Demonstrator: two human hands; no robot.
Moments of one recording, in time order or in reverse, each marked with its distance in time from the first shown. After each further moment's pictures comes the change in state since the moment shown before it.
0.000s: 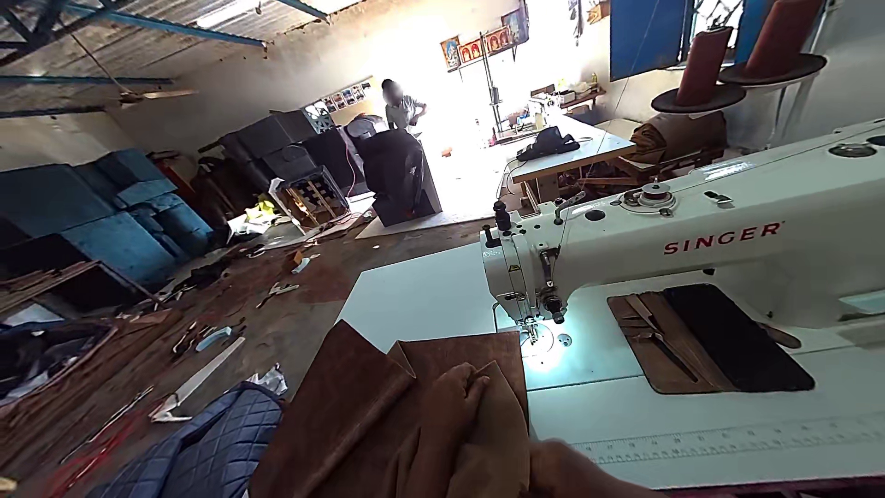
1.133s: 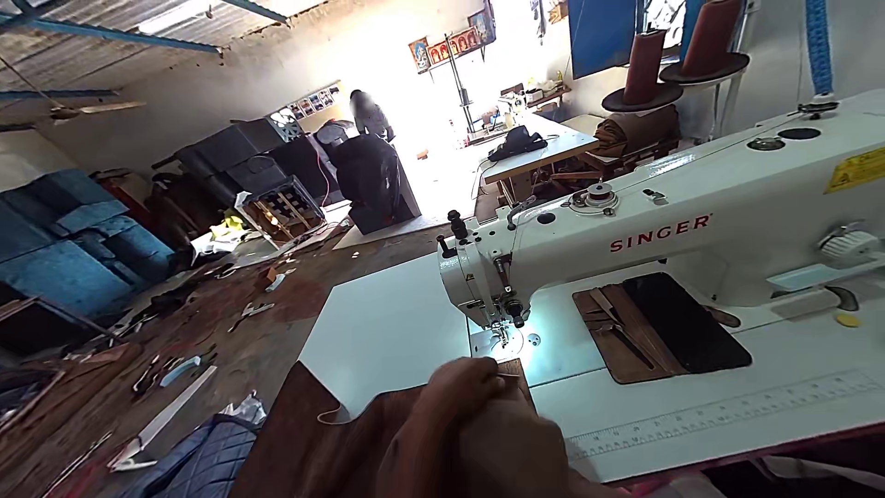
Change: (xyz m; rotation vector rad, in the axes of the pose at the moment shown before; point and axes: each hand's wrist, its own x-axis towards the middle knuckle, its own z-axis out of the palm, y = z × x) left_hand 0.027 0.077 -0.038 0.141 -0.457 0.373; right_hand 0.024 -0.022 -0.012 -0.281 -0.201 0.733
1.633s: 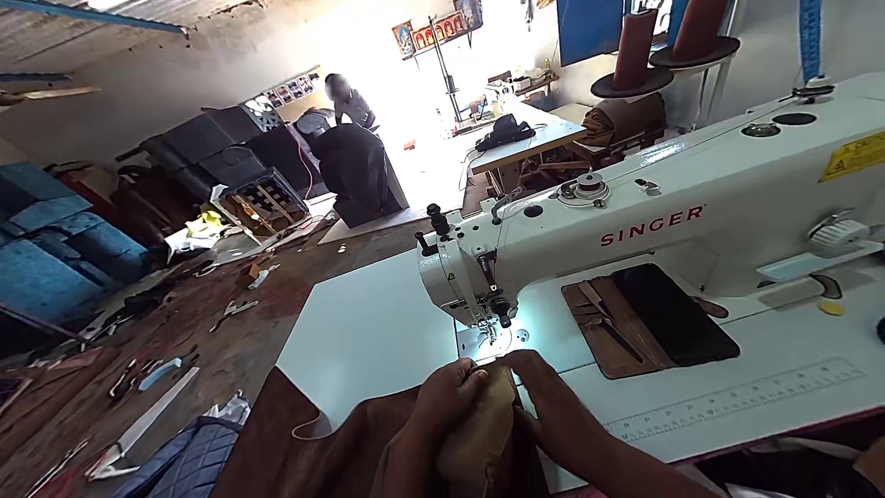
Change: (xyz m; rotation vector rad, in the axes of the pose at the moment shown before) left_hand 0.020 -0.039 0.043 -0.247 0.197 -0.071; right_hand 0.000 0.059 -0.023 0.302 0.533 -0.178
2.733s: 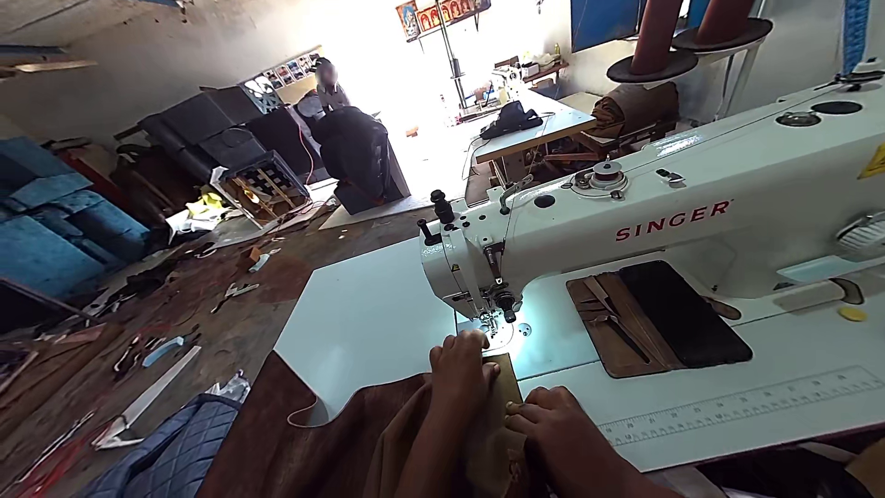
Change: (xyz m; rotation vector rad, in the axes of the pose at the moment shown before) left_hand -0.006 0.075 -0.004 0.351 0.063 -0.227; right_hand -0.026 0.007 0.018 -0.641 0.012 -0.309
